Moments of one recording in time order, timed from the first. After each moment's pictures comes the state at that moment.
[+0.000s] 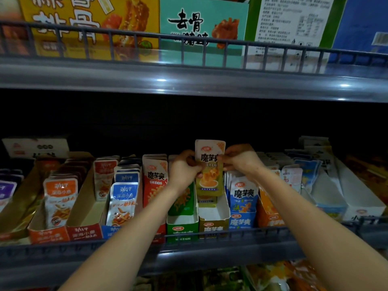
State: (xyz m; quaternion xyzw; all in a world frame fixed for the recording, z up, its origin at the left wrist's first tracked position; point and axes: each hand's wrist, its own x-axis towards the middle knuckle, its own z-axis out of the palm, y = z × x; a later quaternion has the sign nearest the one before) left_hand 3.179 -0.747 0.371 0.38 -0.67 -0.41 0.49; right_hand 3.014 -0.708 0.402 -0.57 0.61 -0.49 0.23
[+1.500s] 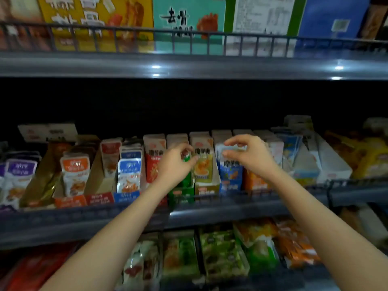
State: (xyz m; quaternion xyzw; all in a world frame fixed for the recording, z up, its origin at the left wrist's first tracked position) left_hand 3.218 -0.663 0.370 0.43 -0.79 -0.16 0.41; right_hand 3.026 -0.584 0.405 -0.63 0.66 -0.40 0.03
